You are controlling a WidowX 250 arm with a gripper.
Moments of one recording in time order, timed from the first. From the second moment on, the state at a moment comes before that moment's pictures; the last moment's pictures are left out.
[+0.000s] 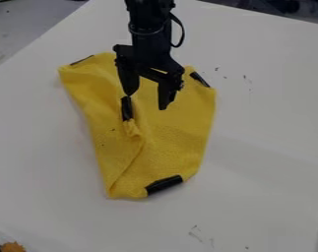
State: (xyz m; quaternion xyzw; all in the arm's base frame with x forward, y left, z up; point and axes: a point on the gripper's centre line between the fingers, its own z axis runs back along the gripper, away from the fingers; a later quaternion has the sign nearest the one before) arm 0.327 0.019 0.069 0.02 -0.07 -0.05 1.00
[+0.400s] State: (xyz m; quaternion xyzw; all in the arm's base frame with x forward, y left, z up) arm 0.370 0.008 0.049 0.00 -0.05 -0.08 1.00
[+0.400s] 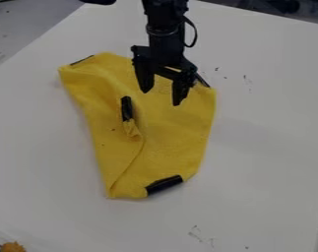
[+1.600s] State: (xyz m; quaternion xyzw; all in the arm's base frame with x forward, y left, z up) arm 0.482 -0.015 0.021 -0.02 -0.07 -0.06 1.00
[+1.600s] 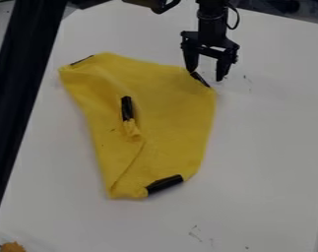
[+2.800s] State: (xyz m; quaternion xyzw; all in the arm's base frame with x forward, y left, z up) arm 0.438 0.004 0.008 -0.01 -0.07 -0.06 1.00
